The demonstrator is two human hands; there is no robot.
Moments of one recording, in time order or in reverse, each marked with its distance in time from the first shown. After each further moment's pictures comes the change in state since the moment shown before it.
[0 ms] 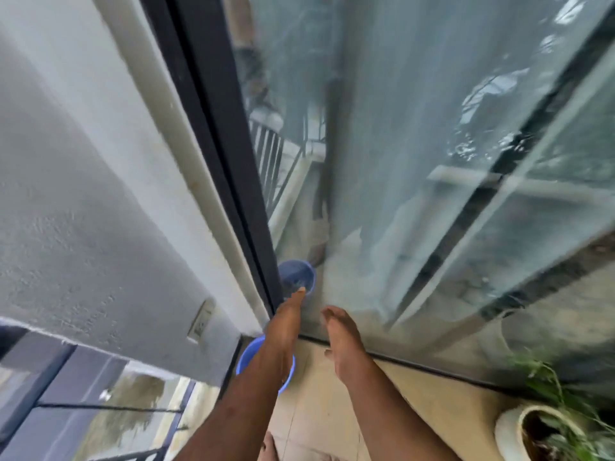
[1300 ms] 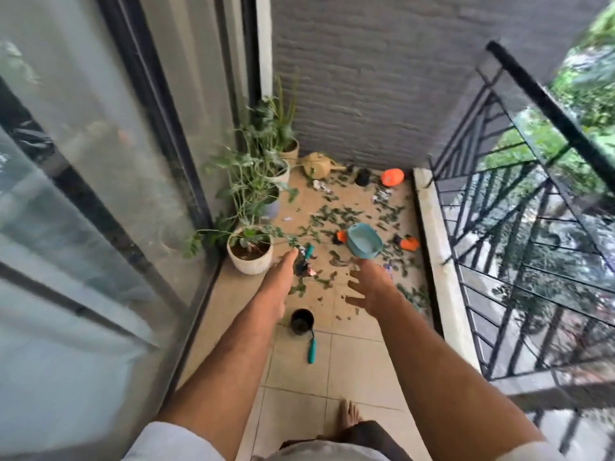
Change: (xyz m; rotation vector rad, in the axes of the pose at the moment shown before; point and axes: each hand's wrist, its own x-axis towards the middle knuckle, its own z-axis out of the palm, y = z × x) left_hand -0.298 -0.170 0.213 1.149 -1.221 0.082; right_hand -0.358 0.276 -0.239 1.340 1.198 0.091
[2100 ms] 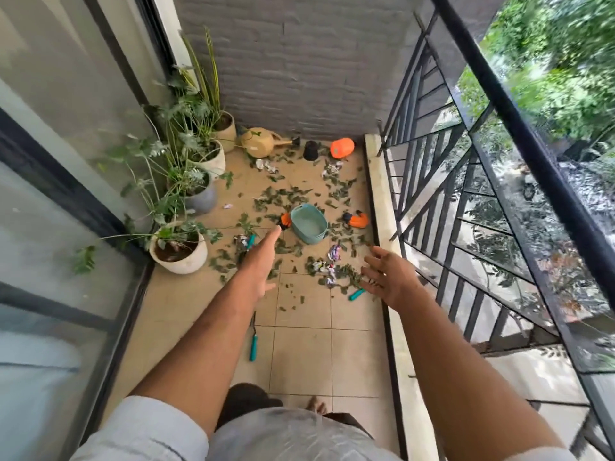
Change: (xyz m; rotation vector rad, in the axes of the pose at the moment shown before) left_hand 0.086 0.036 0.292 0.110 -0.072 -0.068; right_hand 0.141 -0.102 -0.324 0.177 0.009 -0.017
